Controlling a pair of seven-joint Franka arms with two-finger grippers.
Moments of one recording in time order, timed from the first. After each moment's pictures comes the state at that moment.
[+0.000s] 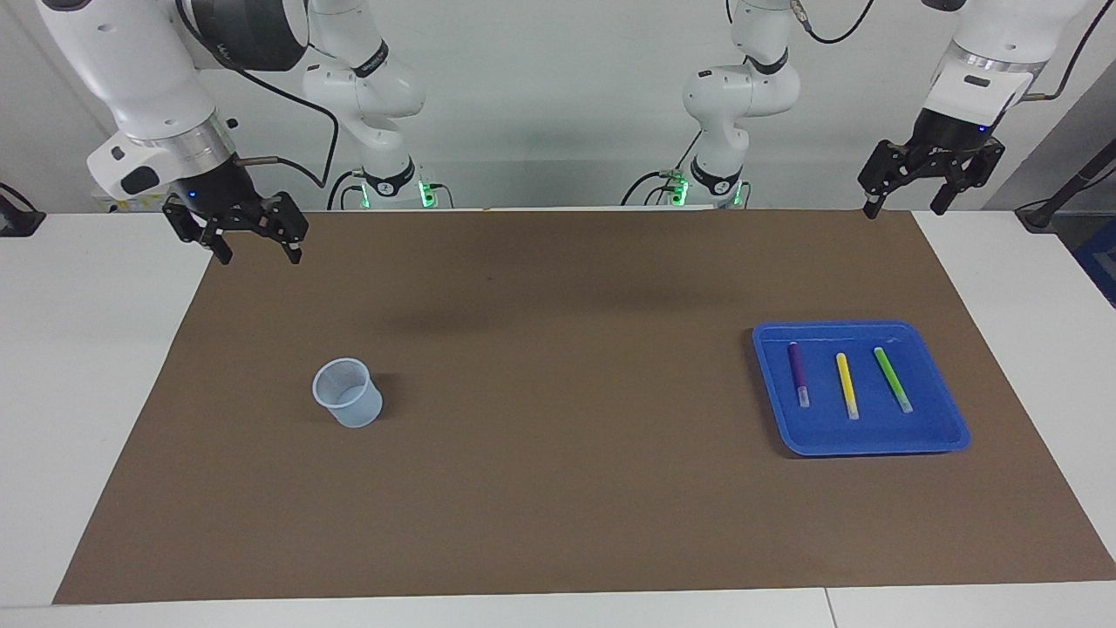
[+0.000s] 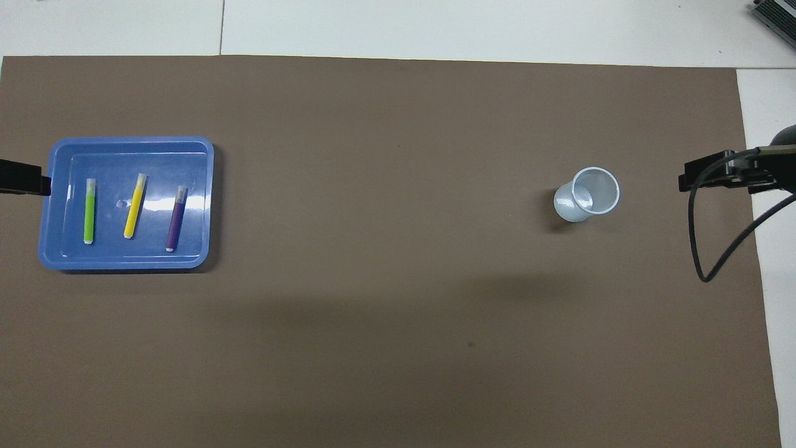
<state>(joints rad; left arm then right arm) 0.03 -0.06 -0.06 -1.53 0.01 1.59 0.01 -0.07 0.04 0.05 -1.54 0.01 1.61 0.02</state>
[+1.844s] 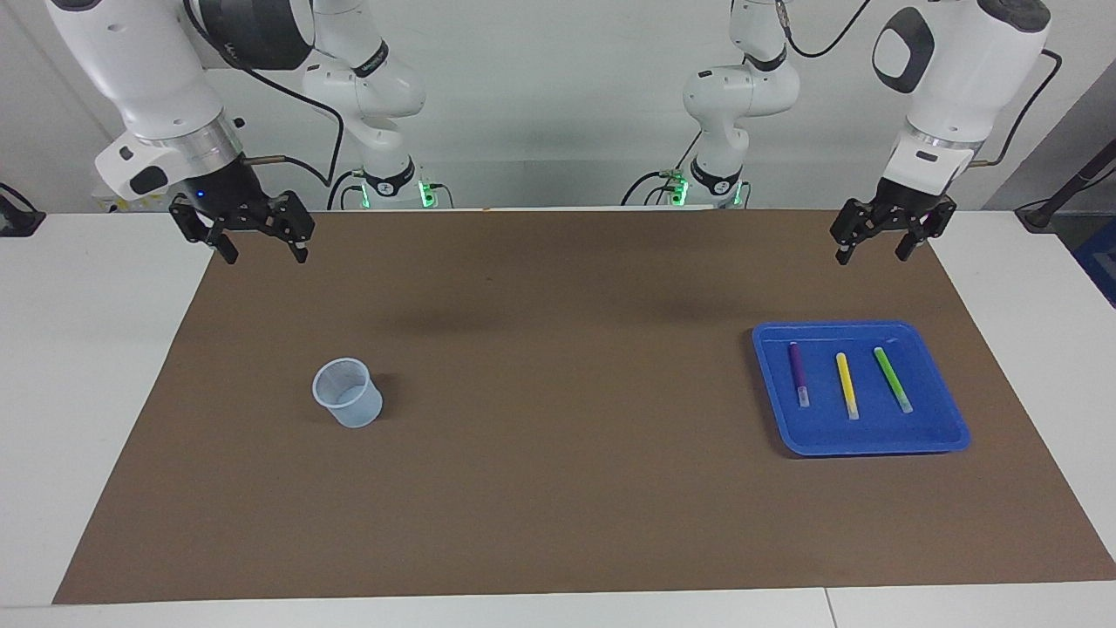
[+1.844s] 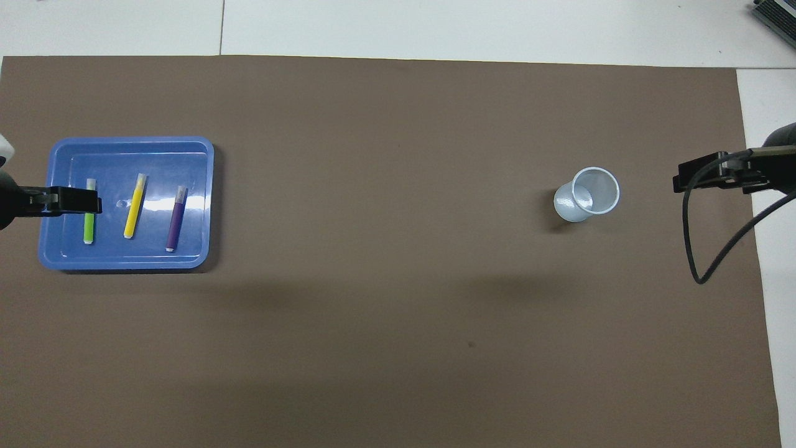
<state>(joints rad) 0.06 -0.11 -0.05 -1.87 -0.04 1.88 0.01 -0.06 0.04 0.06 -1.54 0.01 1.61 0.02</state>
